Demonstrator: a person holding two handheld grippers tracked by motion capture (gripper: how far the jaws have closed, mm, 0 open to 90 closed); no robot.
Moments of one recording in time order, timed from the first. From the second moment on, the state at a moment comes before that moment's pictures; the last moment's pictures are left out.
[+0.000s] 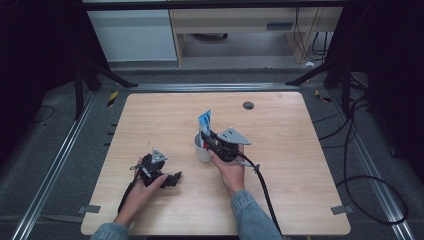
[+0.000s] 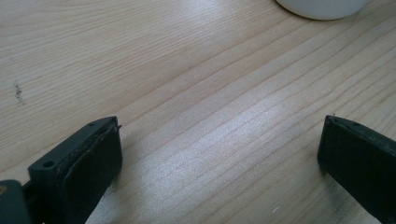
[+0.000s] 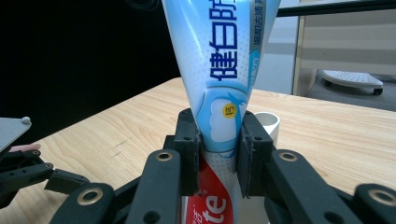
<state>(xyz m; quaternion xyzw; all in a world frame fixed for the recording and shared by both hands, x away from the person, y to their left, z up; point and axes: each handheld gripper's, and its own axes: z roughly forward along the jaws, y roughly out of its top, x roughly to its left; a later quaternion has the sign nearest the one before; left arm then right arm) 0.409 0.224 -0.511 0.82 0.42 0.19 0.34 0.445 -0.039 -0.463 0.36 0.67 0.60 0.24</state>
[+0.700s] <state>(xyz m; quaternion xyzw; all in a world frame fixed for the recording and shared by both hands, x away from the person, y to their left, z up) 0.409 0.224 -0.511 0.82 0.42 0.19 0.34 0.453 -0.043 -0.457 0.39 0.67 0.59 0.22</state>
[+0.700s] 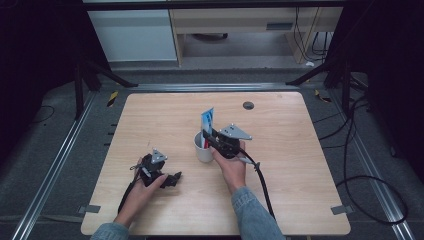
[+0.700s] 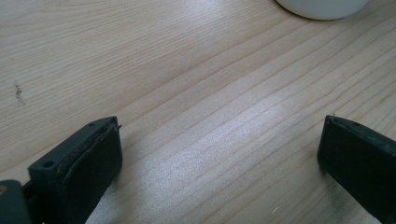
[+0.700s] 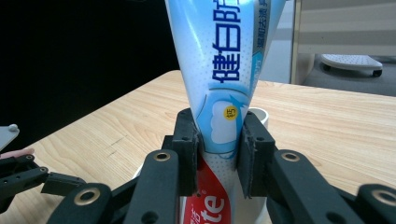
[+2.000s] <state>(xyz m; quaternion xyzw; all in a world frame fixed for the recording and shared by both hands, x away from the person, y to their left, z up) 0.409 0.224 -0.511 0.82 0.42 0.19 0.34 0.461 -0.060 -0.452 0.38 0.70 0.57 0.21</state>
